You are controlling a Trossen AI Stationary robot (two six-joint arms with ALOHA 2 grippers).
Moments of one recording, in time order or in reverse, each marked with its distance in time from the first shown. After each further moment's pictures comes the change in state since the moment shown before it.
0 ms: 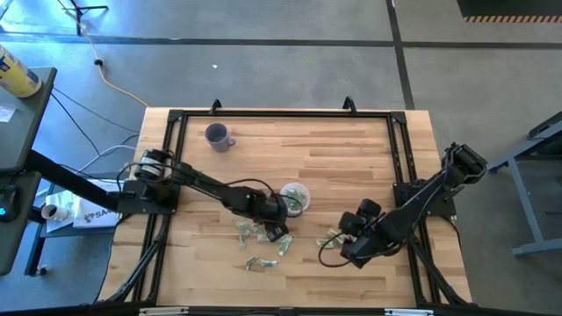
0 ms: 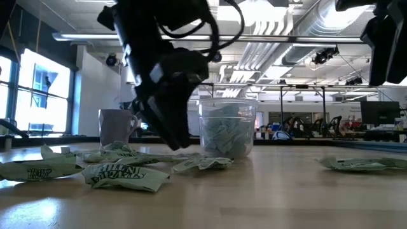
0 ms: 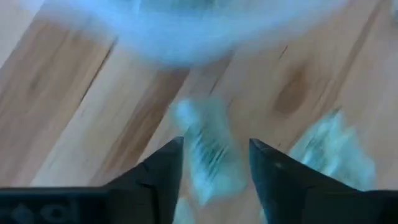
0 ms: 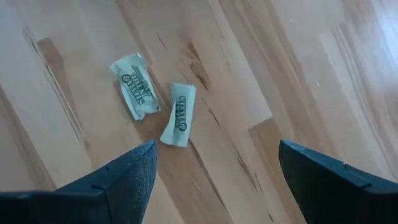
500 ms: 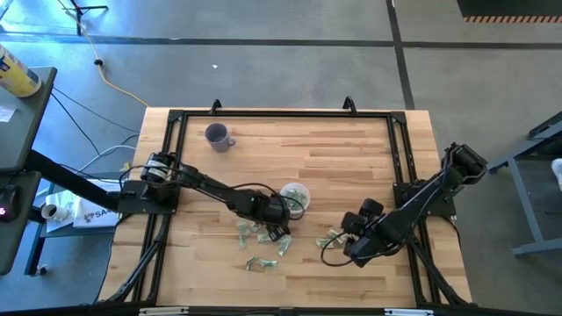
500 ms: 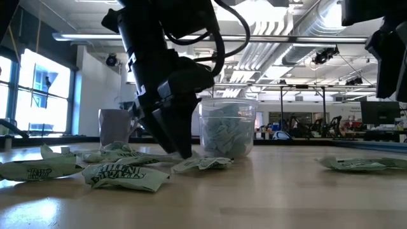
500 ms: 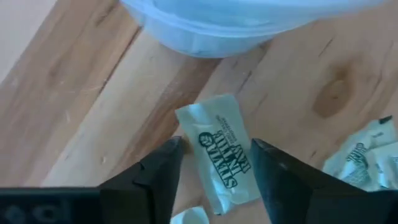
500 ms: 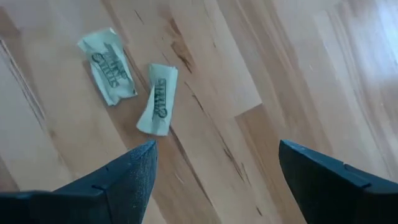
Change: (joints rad) left arm -0.001 0.071 0.035 -0.070 -0.041 -0.045; right arm 0.008 -0.002 -0.070 0.011 -0.010 0.005
